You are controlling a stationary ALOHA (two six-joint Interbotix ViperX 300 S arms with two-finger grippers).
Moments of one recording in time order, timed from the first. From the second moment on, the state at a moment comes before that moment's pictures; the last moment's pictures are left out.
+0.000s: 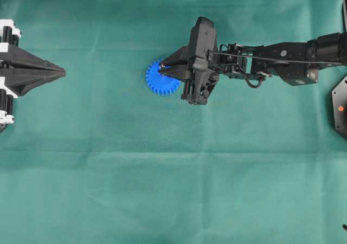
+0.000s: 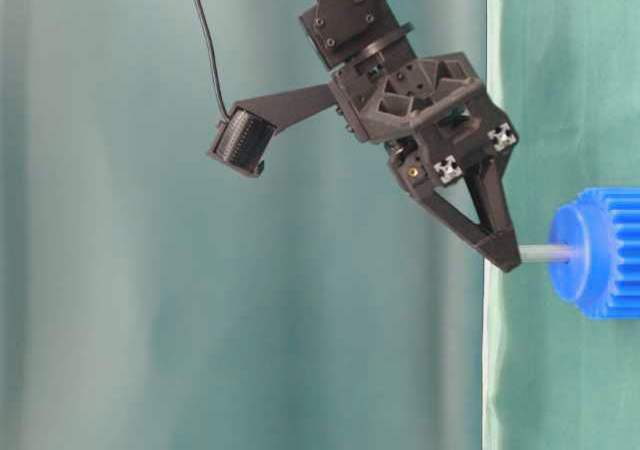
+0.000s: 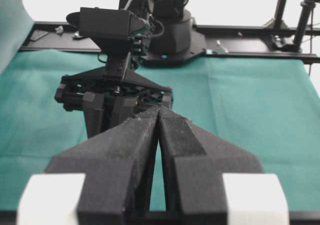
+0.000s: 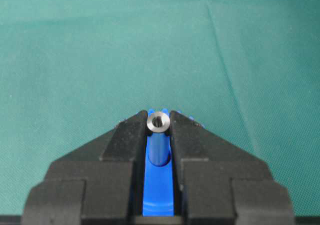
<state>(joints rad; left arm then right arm) 0.02 -0.95 1.17 0.01 -0.20 -0.01 -0.15 0.17 0.66 0.03 -0.35 -0.03</state>
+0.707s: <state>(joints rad) 0.02 -0.95 1.17 0.01 -0.21 -0.01 -0.15 0.22 0.66 0.03 -0.37 -0.03</state>
